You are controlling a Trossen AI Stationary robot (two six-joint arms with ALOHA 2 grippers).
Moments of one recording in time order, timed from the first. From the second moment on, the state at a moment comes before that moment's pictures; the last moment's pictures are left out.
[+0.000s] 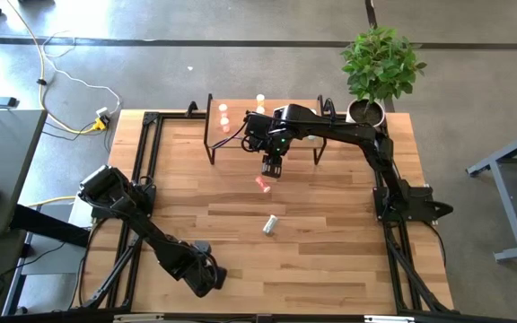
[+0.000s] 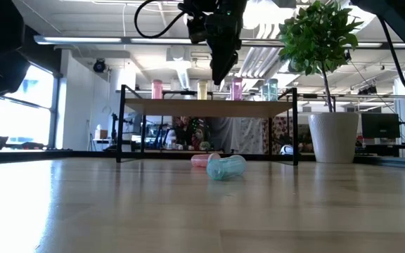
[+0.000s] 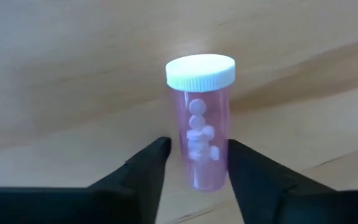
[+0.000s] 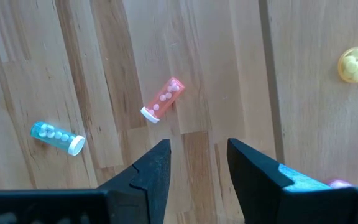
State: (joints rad) left arm -0.65 1.83 1.04 -0.53 0.01 -2.04; right arm -0.22 2.11 2.17 -1.38 -0.02 -0.07
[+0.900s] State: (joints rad) left arm -0.63 1.77 1.03 -0.52 -0.20 -1.84; right arm -0.22 2.05 2.17 -1.41 -0.06 -0.11
